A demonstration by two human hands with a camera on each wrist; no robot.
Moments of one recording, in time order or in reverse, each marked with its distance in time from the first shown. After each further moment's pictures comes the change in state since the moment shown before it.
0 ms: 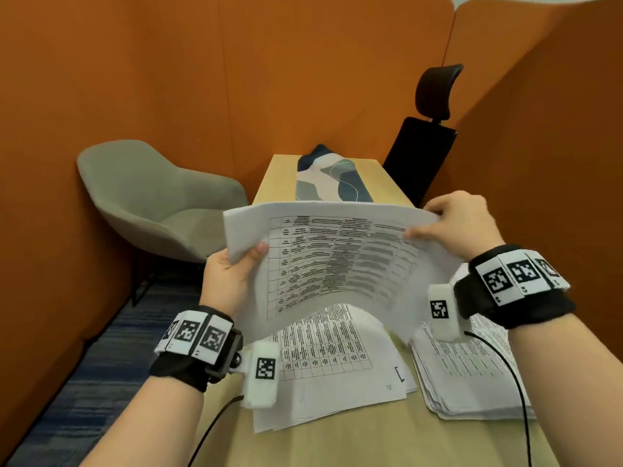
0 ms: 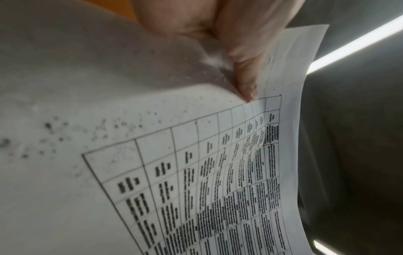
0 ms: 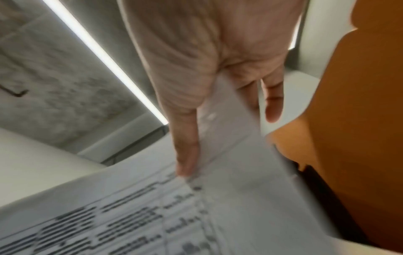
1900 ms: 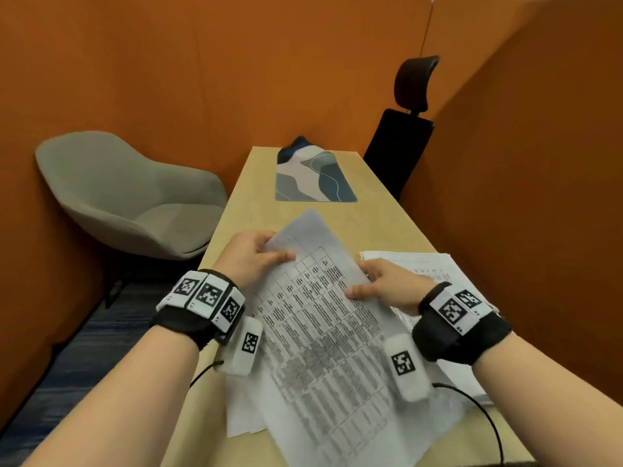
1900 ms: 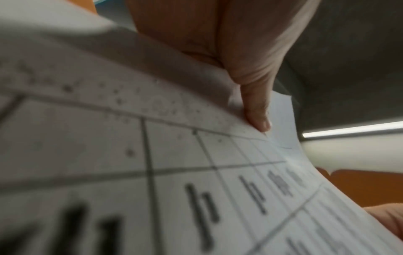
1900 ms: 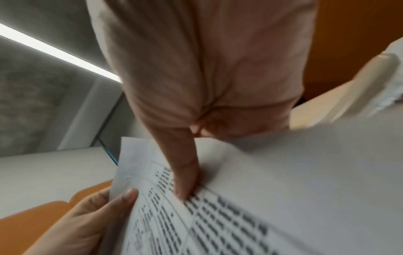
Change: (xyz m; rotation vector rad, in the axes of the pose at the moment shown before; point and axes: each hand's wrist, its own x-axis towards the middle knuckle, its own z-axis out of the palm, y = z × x) left_hand 0.027 0.006 0.043 0.539 -0.437 -0.032; right_hand -0.040 0.007 0.076 0.732 -0.758 0.145
